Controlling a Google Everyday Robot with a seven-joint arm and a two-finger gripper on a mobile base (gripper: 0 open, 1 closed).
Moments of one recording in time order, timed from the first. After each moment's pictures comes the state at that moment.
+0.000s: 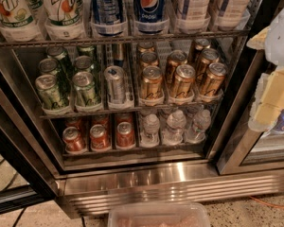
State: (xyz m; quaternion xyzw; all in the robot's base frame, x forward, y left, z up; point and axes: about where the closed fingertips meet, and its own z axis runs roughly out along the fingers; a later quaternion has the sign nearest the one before) arm 0.438 -0.217 0.976 -0.60 0.78 -0.03 0.16
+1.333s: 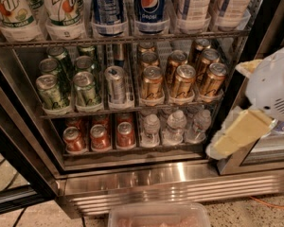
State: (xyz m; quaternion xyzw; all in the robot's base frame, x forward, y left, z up) arm 0.408 -0.163 0.947 -0.52 0.80 0.02 0.29
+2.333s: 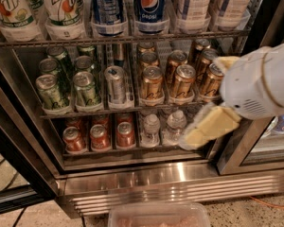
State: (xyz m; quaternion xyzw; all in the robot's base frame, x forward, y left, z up) arm 0.426 -0.122 0.949 -0.52 0.78 0.04 0.36
